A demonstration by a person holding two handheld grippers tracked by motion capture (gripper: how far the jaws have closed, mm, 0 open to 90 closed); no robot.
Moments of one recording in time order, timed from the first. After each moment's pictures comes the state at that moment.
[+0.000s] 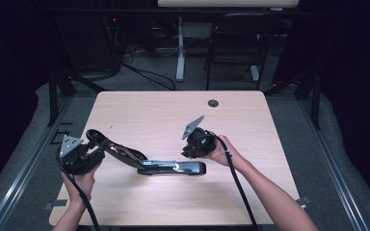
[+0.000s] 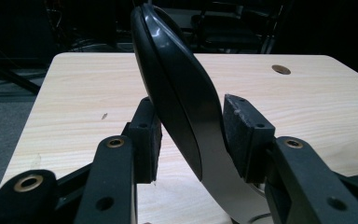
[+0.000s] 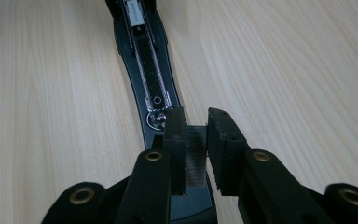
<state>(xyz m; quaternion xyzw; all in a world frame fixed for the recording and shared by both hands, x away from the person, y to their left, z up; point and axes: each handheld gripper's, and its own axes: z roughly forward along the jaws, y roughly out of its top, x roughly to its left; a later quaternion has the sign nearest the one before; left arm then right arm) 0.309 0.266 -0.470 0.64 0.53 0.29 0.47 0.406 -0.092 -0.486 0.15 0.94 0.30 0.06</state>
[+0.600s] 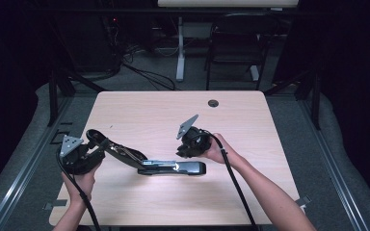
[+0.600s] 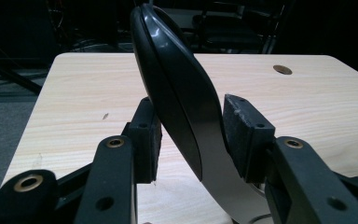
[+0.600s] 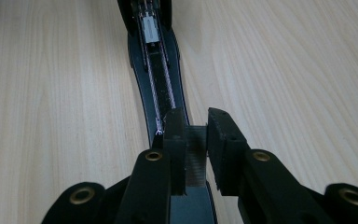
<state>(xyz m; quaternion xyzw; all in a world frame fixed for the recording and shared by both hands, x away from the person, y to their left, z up) 0.309 0.265 -0.470 0.64 0.54 0.29 0.47 0.409 -0.078 -0.482 0.12 0.94 0.30 0.05</state>
